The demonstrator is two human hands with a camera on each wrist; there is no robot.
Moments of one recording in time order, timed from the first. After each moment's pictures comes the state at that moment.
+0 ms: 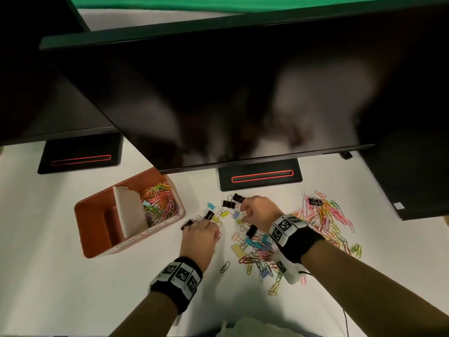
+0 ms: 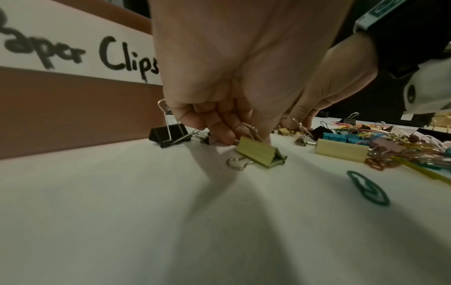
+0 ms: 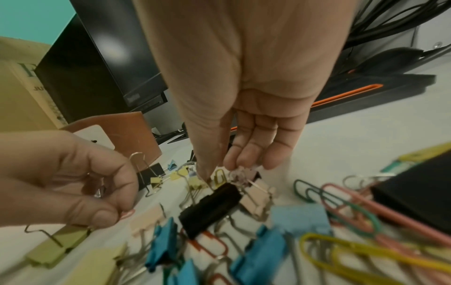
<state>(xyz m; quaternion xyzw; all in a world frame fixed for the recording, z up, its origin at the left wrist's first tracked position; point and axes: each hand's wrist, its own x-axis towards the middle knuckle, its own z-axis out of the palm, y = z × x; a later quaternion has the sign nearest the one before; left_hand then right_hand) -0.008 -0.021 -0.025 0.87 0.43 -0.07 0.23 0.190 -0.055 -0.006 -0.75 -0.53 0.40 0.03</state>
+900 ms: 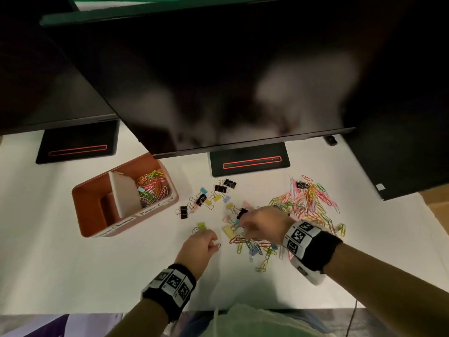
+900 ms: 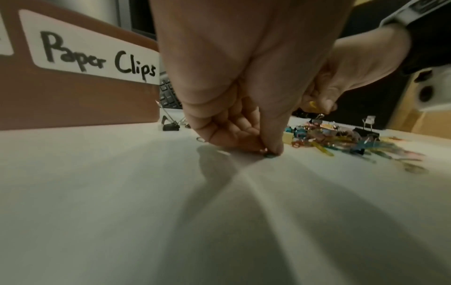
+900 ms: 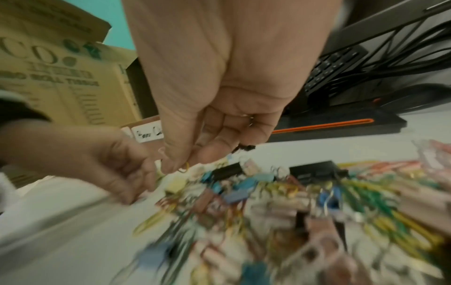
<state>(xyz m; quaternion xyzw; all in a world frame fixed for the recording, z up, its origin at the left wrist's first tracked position) -0.033 -0.071 -0.025 0.82 0.42 -0.07 0.38 0.186 -0.130 0.024 -0.64 -0.66 0.39 -0.01</state>
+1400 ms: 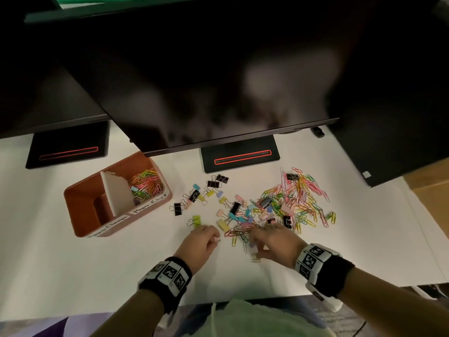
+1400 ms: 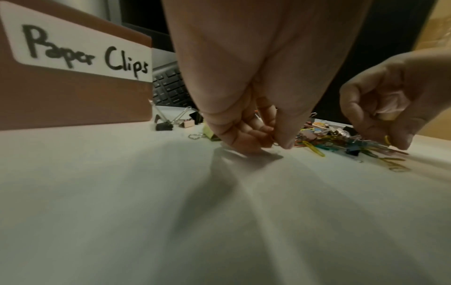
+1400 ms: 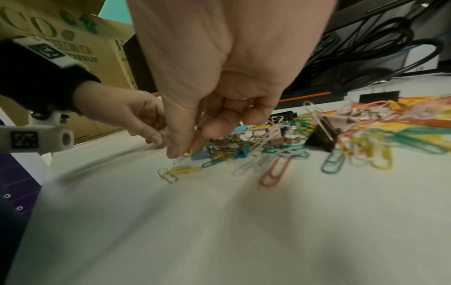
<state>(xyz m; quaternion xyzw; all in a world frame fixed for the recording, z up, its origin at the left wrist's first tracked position) -0.029 -0.076 -0.024 0.85 0.34 -0.06 0.39 0.178 -0.207 0.003 -0.66 -0.67 0.35 0.01</state>
